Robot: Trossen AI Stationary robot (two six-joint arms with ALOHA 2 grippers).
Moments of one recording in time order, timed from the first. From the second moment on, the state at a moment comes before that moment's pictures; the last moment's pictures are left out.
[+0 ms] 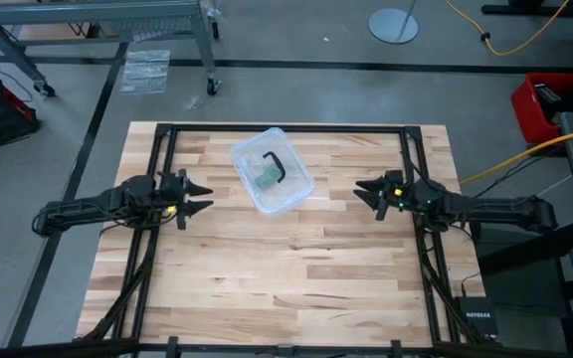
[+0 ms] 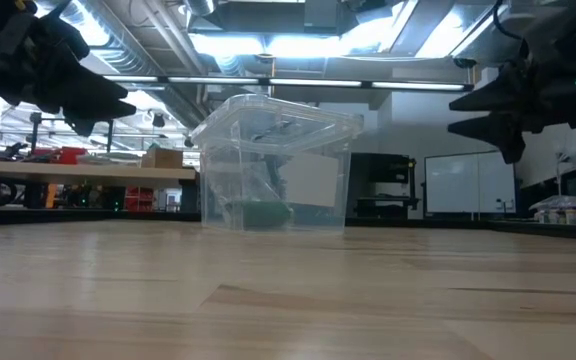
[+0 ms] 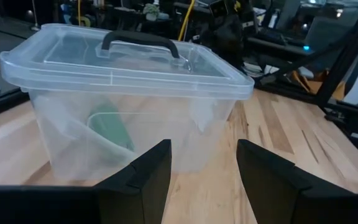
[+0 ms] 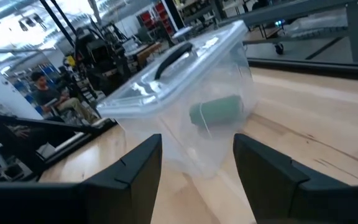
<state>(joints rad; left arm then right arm) 0.15 0.00 0.09 -0.23 -0.03 -0.21 -0.12 0.30 0.01 0.23 0.16 0.49</state>
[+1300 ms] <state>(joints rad) 0.15 0.00 0.01 0.01 -0.03 -0.21 -0.12 0.00 0.01 0.05 0.16 0.49</state>
